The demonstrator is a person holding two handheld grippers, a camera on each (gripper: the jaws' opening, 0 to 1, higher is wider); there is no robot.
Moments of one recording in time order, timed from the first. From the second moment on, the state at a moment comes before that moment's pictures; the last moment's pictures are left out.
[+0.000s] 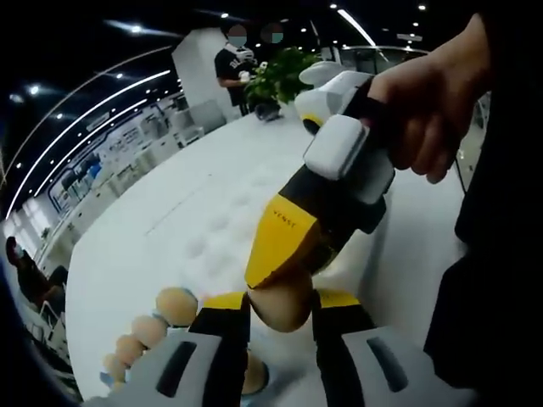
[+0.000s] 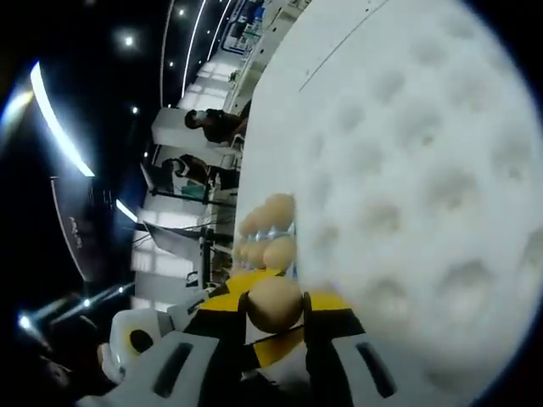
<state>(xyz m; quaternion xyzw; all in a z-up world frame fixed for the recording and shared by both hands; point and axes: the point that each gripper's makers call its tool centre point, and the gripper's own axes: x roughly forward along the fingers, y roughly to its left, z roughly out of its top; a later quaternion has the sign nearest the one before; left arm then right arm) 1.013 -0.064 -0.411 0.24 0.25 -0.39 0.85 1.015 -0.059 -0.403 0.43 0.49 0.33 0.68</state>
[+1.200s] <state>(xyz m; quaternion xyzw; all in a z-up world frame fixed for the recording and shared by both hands) 1.006 -0.042 -0.428 0.25 0.30 -0.37 0.84 1.018 -0.082 -0.442 0.35 0.52 0.29 0.72</state>
